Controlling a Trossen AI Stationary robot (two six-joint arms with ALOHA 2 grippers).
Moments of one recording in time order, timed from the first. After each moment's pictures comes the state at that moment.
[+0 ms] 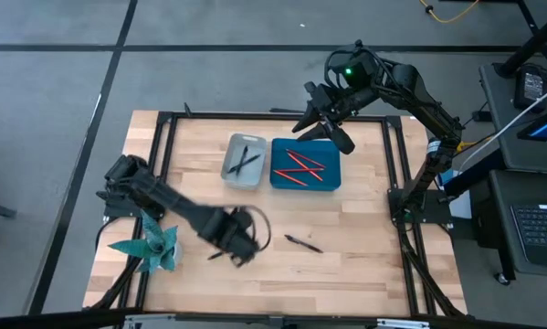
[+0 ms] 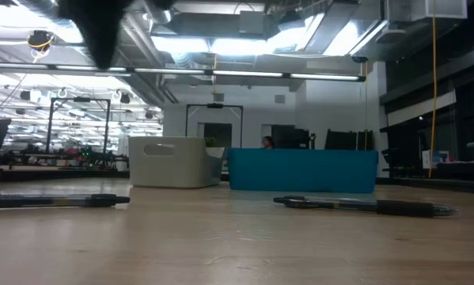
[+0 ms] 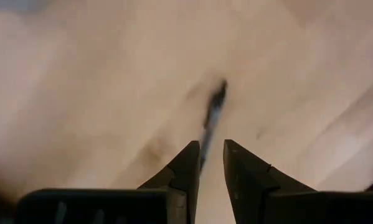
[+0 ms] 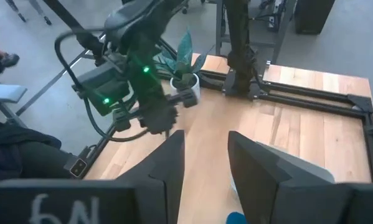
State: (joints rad) left arm -0.45 1.80 1.56 -1.26 -0.14 -1.19; right arm -0.33 1.75 2.36 -1.21 -0.66 -0.30
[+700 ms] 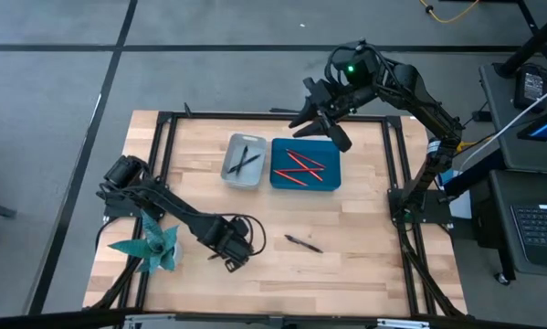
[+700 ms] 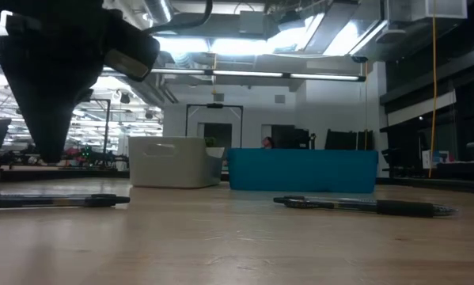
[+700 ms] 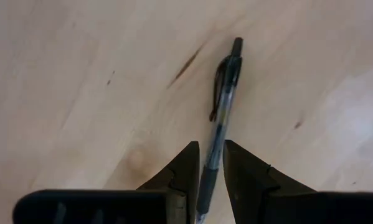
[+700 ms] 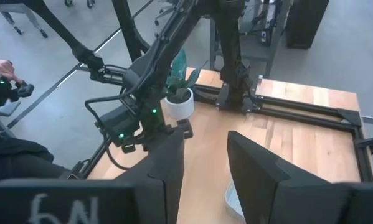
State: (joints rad) left arm -0.48 1.80 1.21 -0.90 -0.06 -1.11; right arm -0.33 1.75 2.36 -1.13 -0.65 -0.26
